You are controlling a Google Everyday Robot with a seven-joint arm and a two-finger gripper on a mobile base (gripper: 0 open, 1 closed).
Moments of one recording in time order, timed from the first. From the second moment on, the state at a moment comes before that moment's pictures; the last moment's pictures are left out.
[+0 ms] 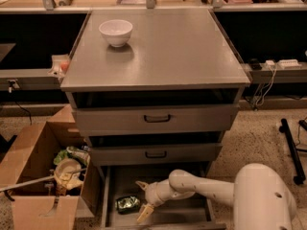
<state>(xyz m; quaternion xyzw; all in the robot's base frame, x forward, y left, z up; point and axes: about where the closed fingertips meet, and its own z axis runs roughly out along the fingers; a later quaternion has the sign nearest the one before) 0.493 0.062 0.240 -0.62 0.64 0.34 0.29</state>
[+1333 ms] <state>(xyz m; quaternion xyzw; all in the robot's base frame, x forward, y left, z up) 0.553 0.093 0.121 -0.61 0.69 0.30 0.26</state>
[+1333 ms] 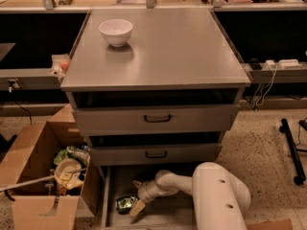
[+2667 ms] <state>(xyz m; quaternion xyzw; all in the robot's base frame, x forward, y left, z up) 0.509 0.077 0.187 -0.60 0.66 0.28 0.36</state>
